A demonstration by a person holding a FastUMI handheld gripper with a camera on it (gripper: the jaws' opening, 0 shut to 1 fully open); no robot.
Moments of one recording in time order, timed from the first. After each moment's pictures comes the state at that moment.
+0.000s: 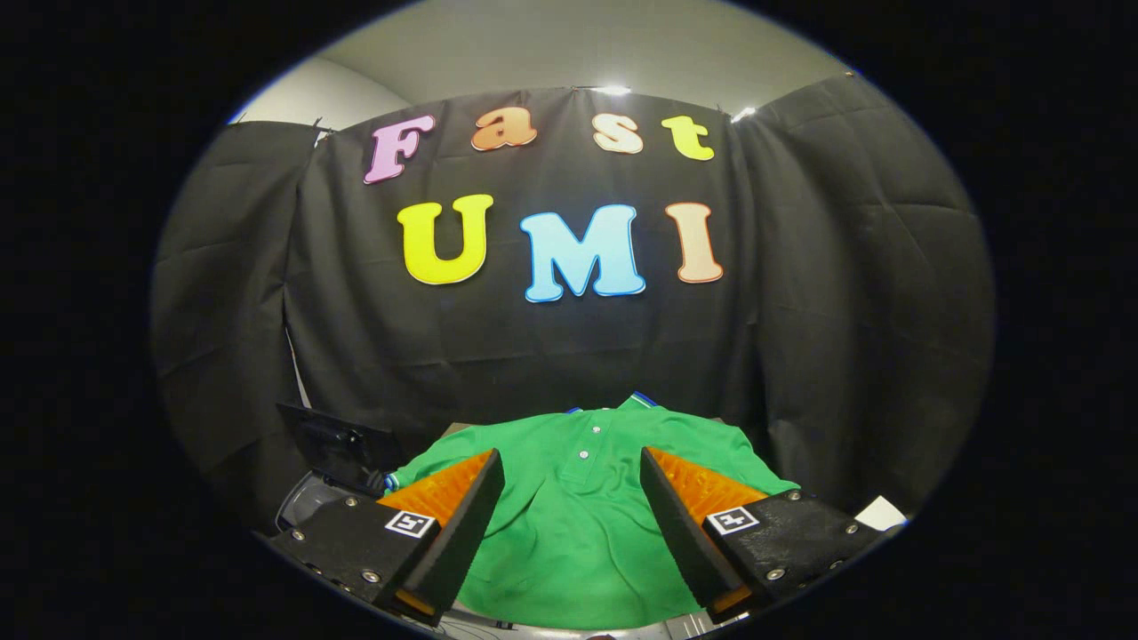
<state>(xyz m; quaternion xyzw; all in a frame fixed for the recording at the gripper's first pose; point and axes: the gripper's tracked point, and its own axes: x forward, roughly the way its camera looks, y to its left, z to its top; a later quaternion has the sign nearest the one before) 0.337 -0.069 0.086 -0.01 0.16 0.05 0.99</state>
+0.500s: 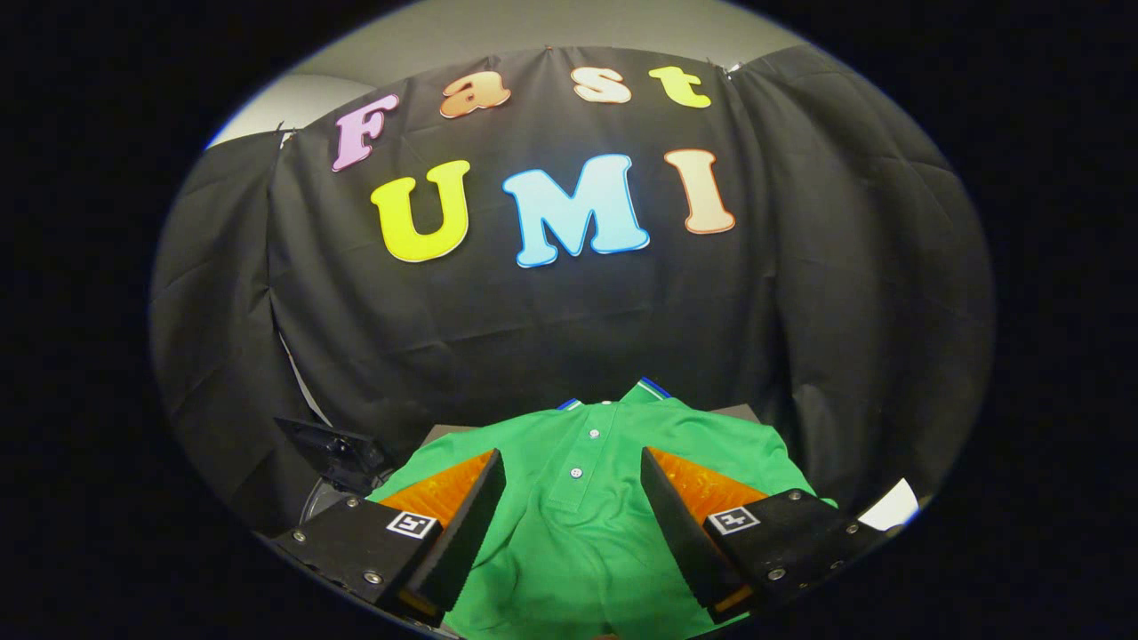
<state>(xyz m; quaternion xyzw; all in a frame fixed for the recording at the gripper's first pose) 0.398 -0.079 0.058 0.04 0.25 0.06 0.97</state>
